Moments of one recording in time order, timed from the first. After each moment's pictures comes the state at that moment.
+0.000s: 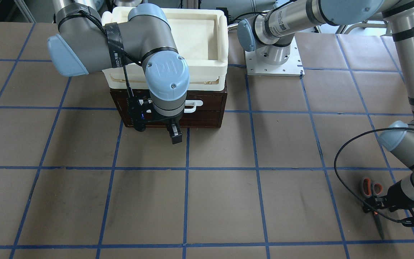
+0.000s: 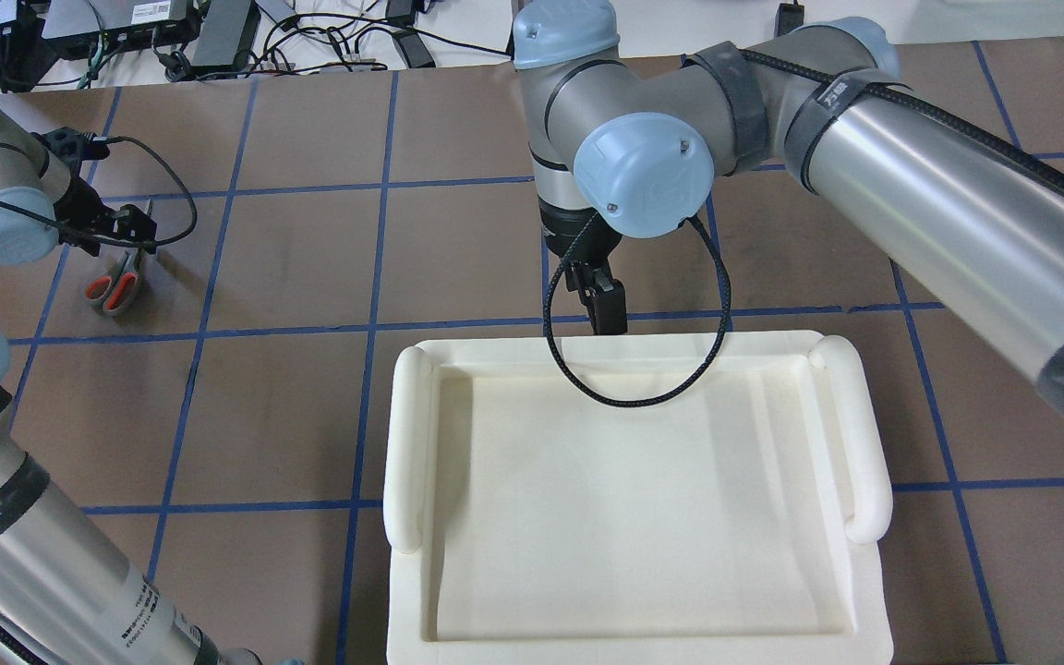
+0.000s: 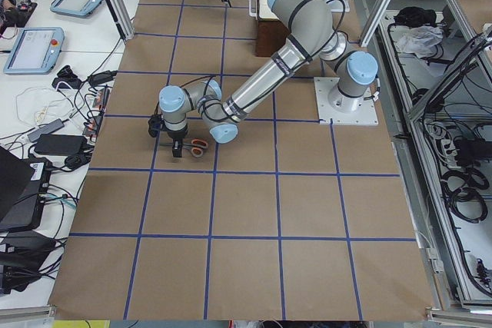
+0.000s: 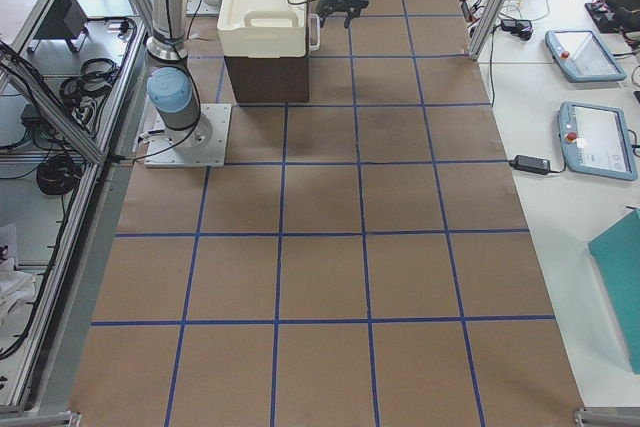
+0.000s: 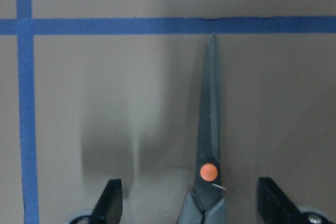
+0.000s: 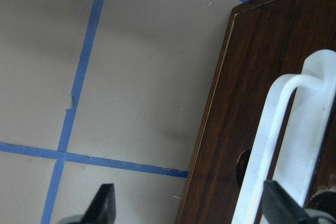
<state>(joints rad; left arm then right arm) -1.05 -2.28 -1.47 -0.87 1.56 0.51 1.92 -1.19 1.48 -1.57 -1.55 1.64</state>
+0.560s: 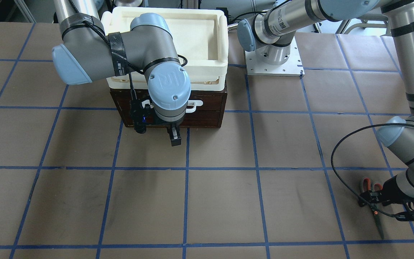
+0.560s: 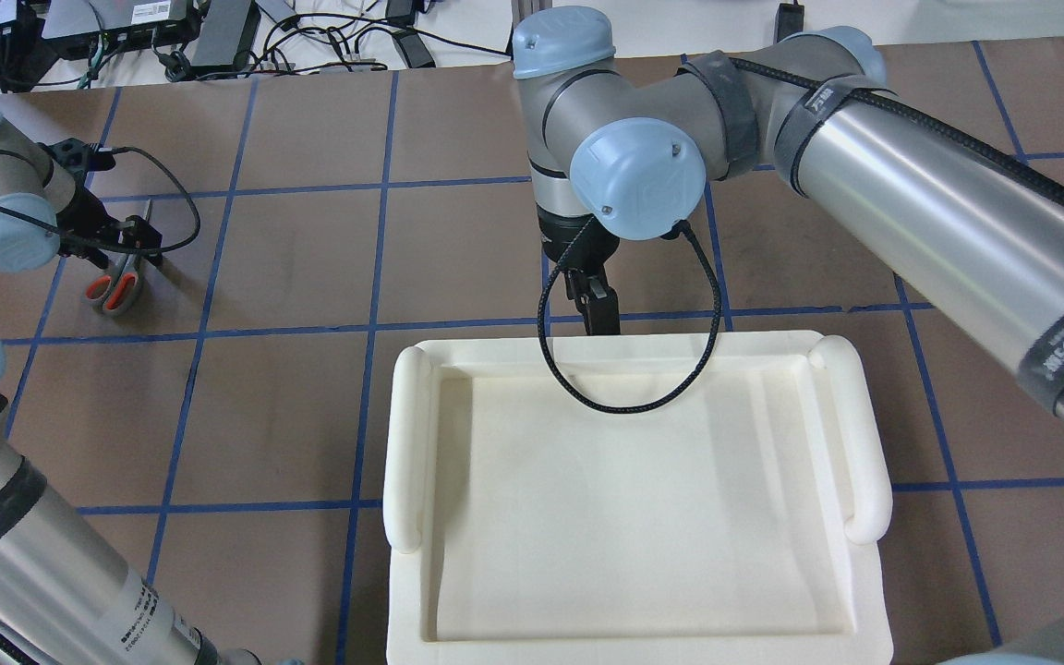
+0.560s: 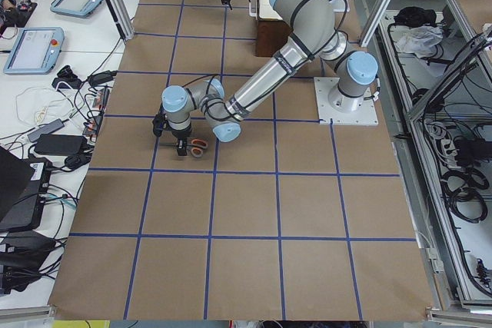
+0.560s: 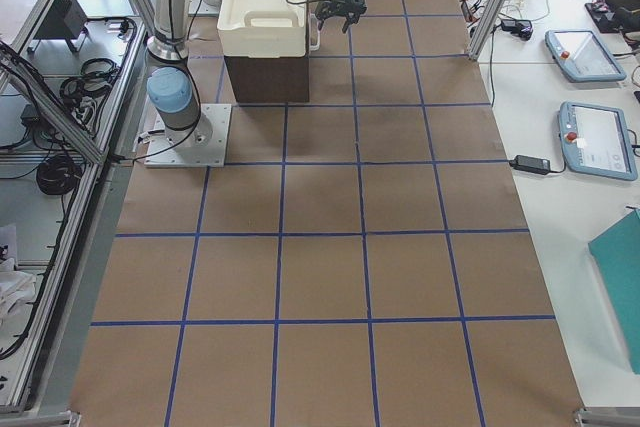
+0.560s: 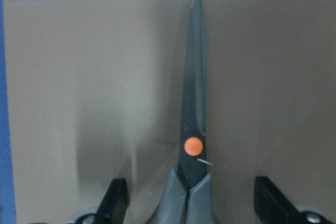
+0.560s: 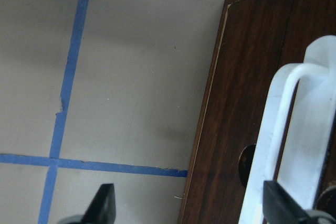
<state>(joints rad) -1.05 -2.27 -1.51 -0.88 1.57 0.52 1.92 -1.17 1.48 -1.57 -1.54 1.68</state>
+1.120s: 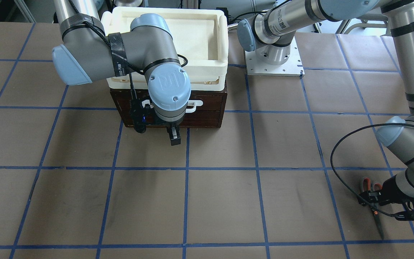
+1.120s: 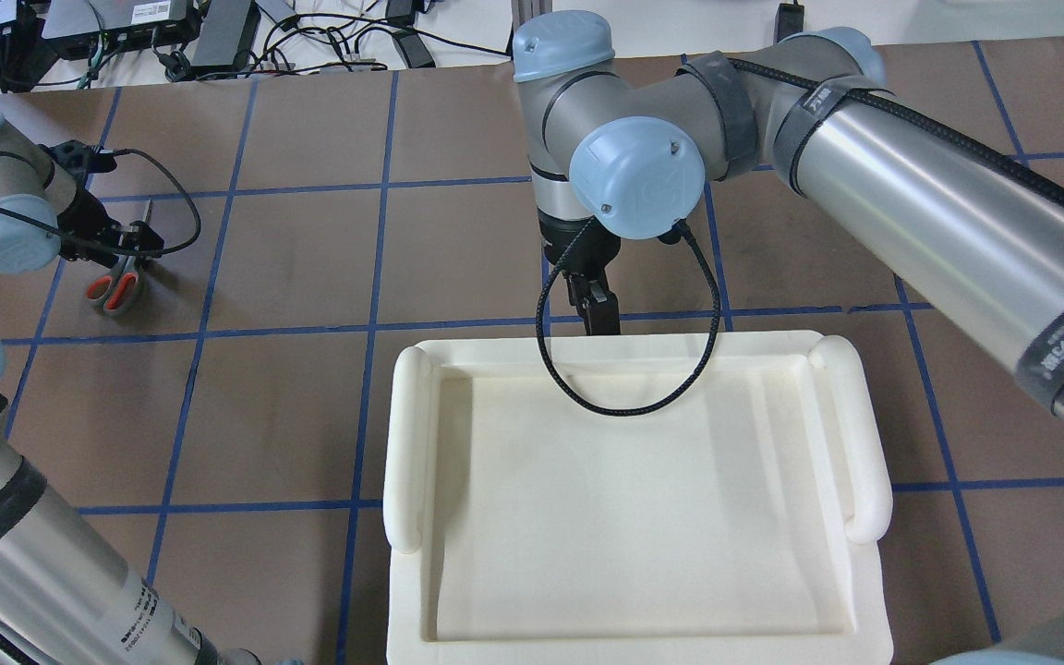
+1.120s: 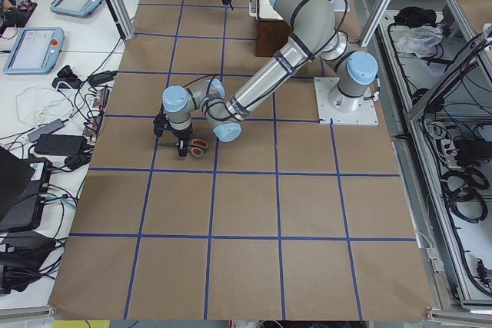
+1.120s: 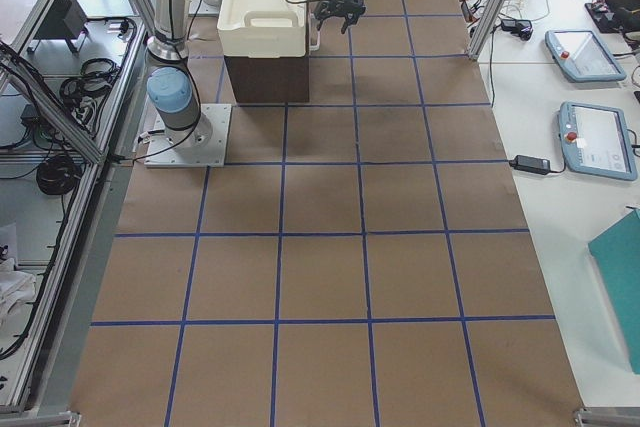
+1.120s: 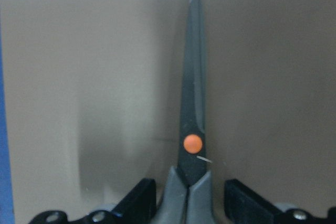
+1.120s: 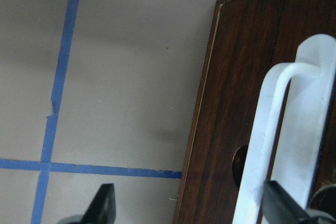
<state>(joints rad) -1.05 -2.27 -1.51 -0.88 1.57 0.52 1.92 -1.17 1.48 -1.54 -1.53 1.70</state>
